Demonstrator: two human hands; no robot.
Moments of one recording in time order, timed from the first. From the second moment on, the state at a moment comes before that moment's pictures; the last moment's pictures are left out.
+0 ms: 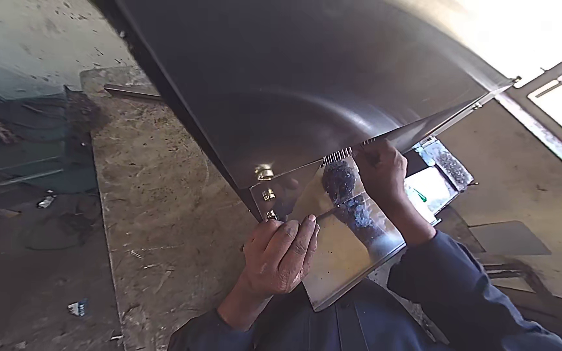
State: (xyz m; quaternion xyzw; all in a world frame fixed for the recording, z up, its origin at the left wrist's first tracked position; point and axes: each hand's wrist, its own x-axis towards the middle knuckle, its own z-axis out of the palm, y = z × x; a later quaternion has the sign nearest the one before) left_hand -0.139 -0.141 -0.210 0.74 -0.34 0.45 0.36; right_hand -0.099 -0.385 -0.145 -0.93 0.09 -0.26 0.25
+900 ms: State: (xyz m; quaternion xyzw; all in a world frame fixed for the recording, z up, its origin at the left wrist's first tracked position) left_hand -0.140 -0.140 -0.211 0.75 -0.34 0.45 0.35; right_hand -0.084 -0.373 -0.109 -0.95 0.07 -0.30 0.09
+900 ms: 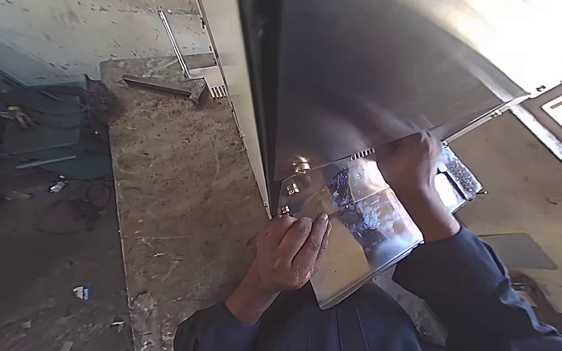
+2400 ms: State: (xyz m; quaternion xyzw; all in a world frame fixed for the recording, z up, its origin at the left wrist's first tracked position) left_hand -0.140 -0.141 -0.211 0.74 -0.34 0.45 0.36; right_hand -0.086 -0.365 -0.126 -0.97 0.12 -0.19 0.08
